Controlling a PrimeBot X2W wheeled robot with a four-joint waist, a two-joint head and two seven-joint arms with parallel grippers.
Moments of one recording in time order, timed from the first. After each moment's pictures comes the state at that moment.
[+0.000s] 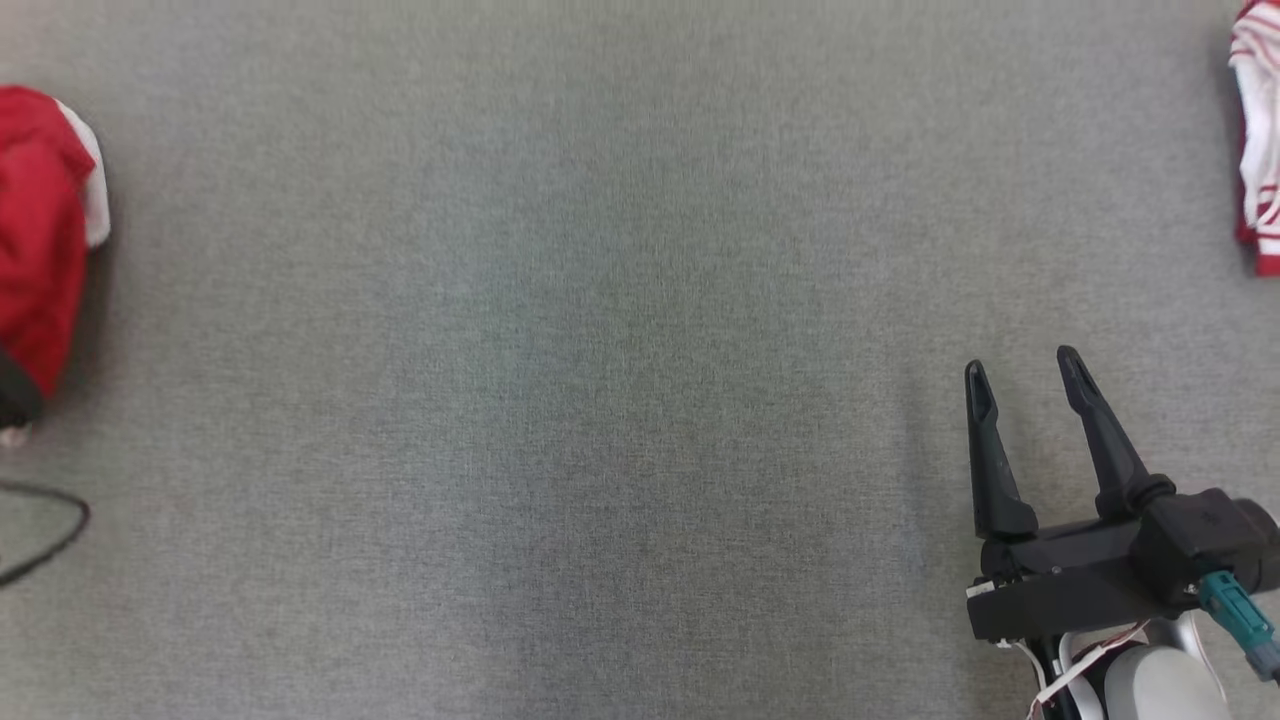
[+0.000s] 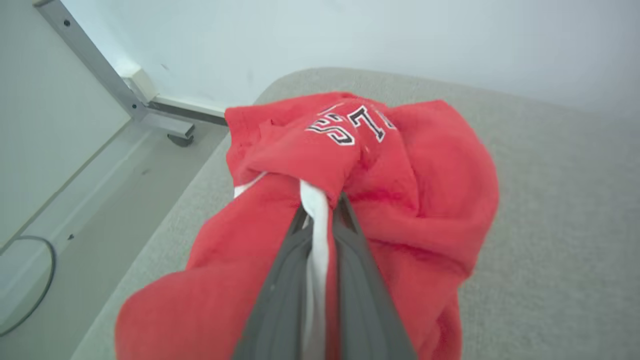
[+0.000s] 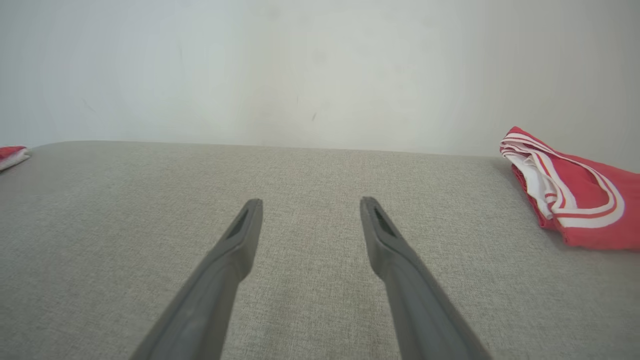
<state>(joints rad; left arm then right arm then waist) -0.95 0.51 -0.17 1.10 -0.59 -0.13 -0.05 -0.10 -0.11 -0.06 -0.13 0.04 0.13 -0.09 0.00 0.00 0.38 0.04</state>
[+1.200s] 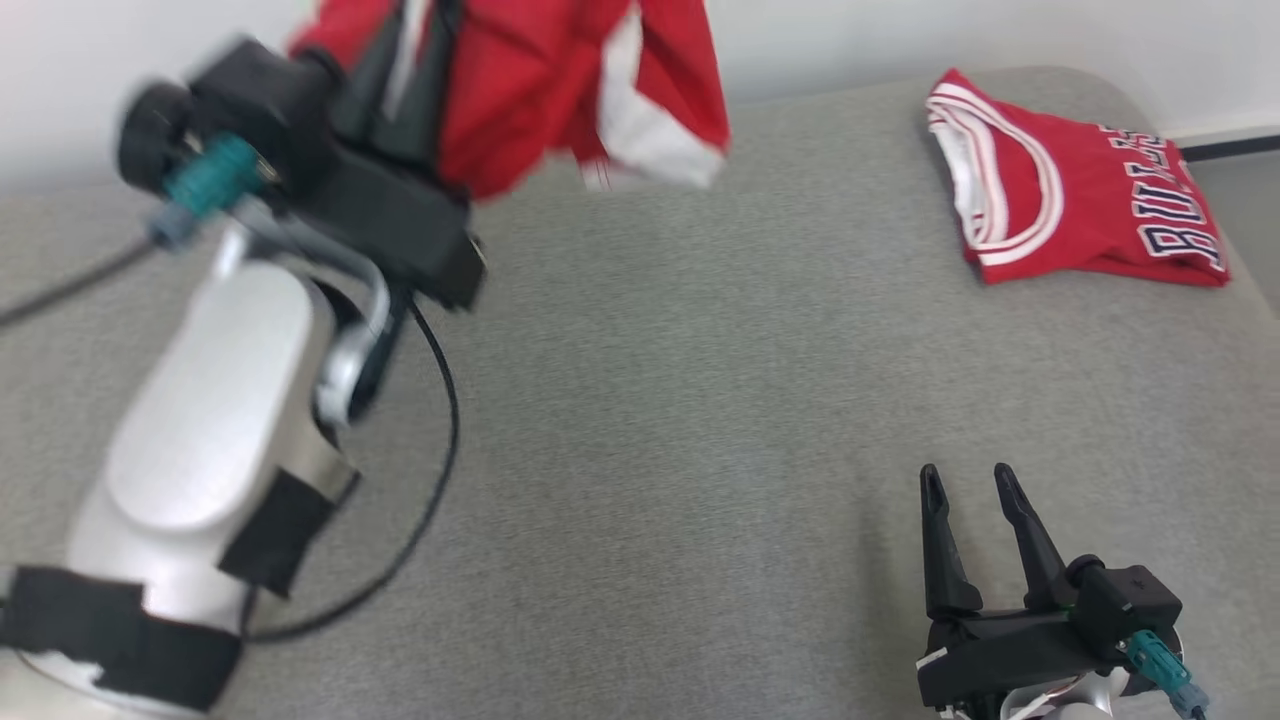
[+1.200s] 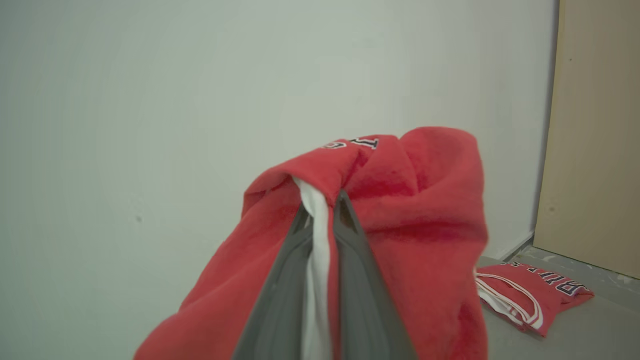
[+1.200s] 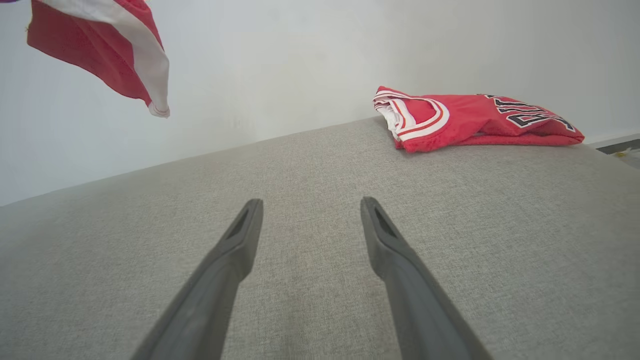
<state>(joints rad) -0.99 0.28 -0.50 0.39 -0.49 -0.06 -0.14 -0.09 -0.05 -0.04 0.20 0.18 0.13 -0.26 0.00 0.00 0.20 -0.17</state>
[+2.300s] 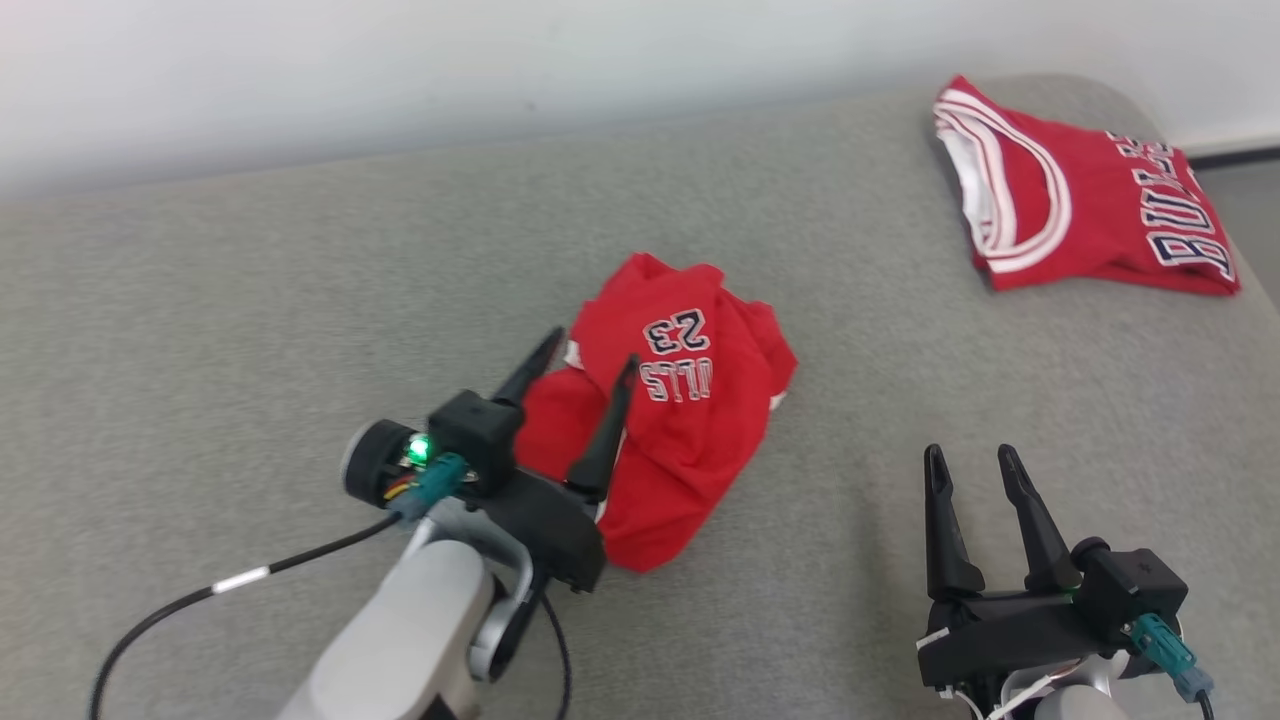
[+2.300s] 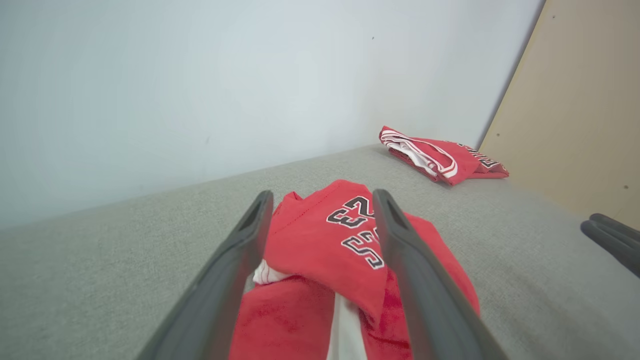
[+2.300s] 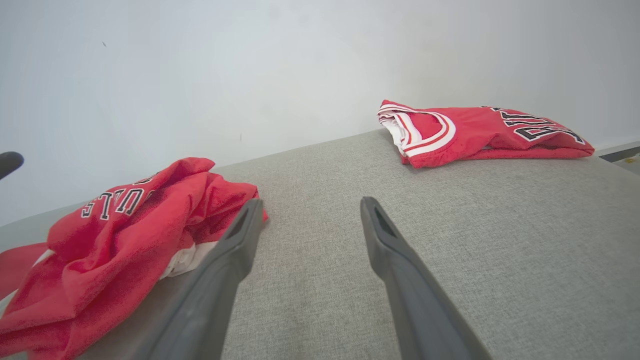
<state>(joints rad) -0.64 0.13 -0.63 0.55 -0.50 -0.05 -0.26 -0.12 -0.05 -0.05 0.21 0.20 0.13 -0.26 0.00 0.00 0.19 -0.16</state>
